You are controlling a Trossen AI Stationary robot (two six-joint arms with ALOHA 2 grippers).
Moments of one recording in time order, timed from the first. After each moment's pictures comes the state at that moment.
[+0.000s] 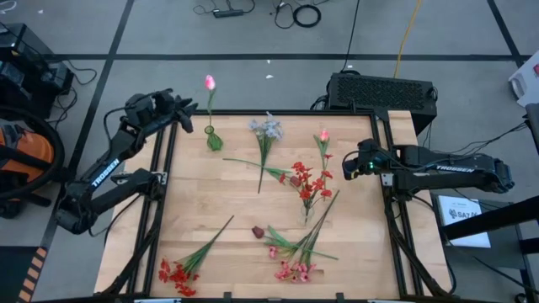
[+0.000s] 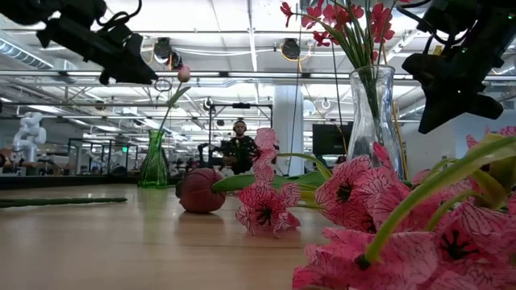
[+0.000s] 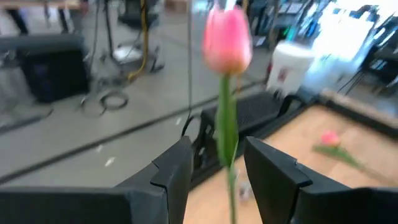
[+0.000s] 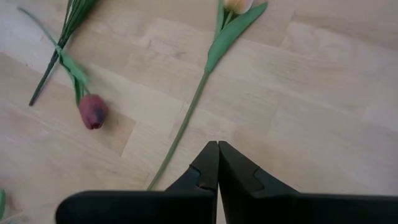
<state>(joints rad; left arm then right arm) 1.12 0.71 0.59 -0.13 0.32 -0.01 -0.19 0.72 0.57 -0.84 0.25 0.98</state>
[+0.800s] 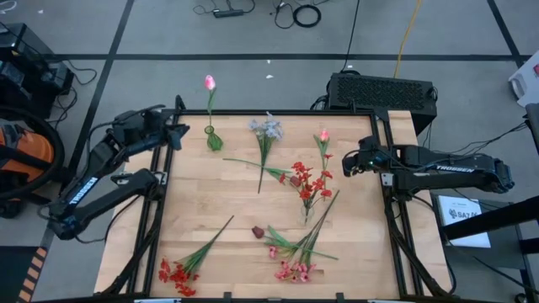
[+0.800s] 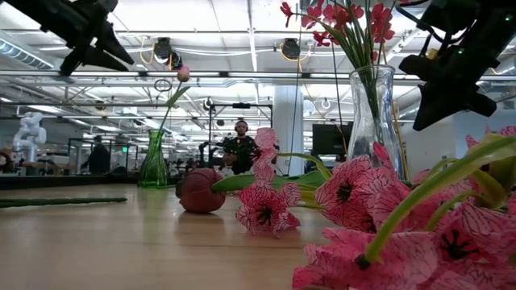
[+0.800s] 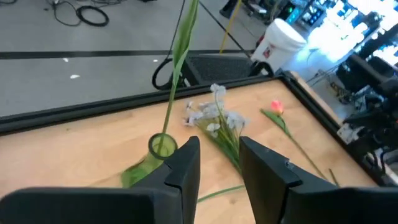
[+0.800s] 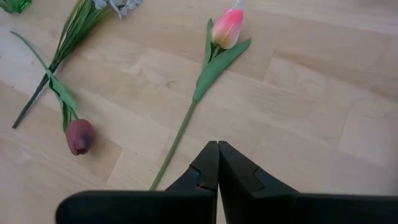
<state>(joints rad) 0.84 0.45 0.70 -0.65 0.14 -0.45 -0.19 0.72 0.57 -0.81 0.36 0.93</state>
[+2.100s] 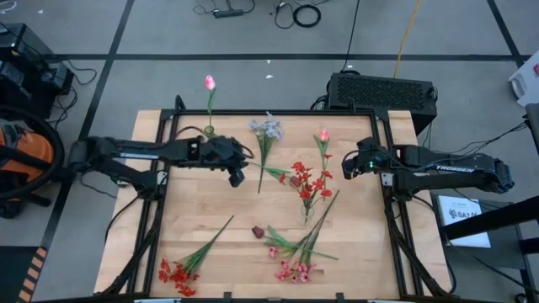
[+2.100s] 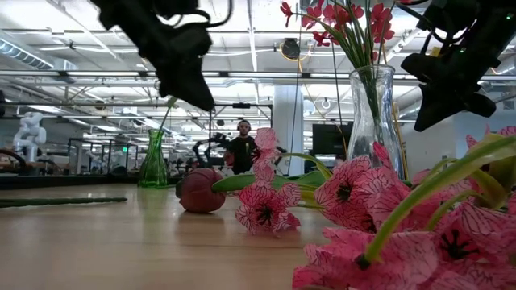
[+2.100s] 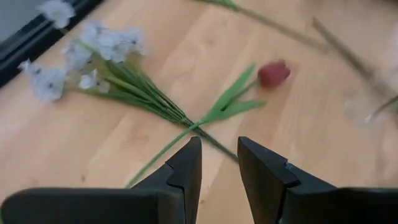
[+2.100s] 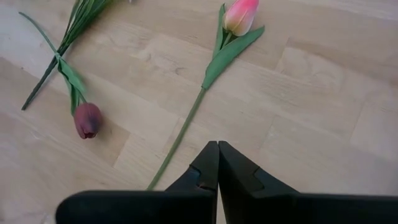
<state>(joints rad) 0.14 1.30 0.87 -0.35 -0.13 -0.26 -0.19 0.72 0.57 -0.81 0.30 0.91</state>
